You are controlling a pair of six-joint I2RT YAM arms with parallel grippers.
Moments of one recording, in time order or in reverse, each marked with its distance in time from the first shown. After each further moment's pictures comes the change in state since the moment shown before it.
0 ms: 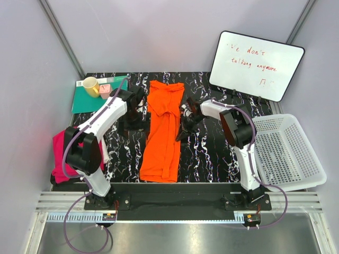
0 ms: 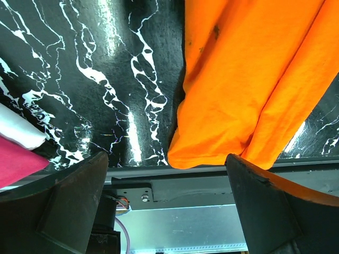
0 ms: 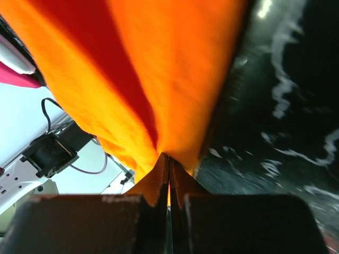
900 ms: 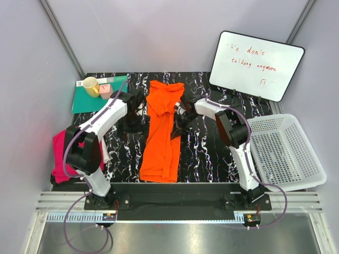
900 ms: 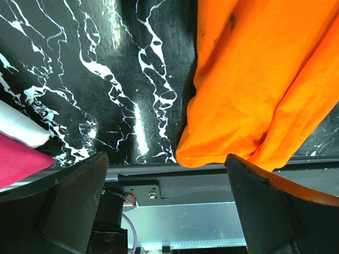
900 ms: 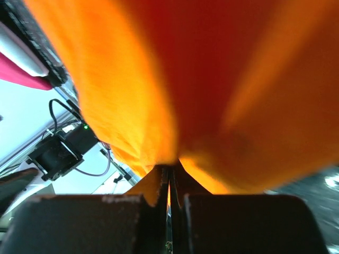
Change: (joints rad) left arm 0.010 0.001 -0.045 0.004 -0.003 0.028; right arm 0.045 0.061 0.127 -0.013 -0.010 0.019
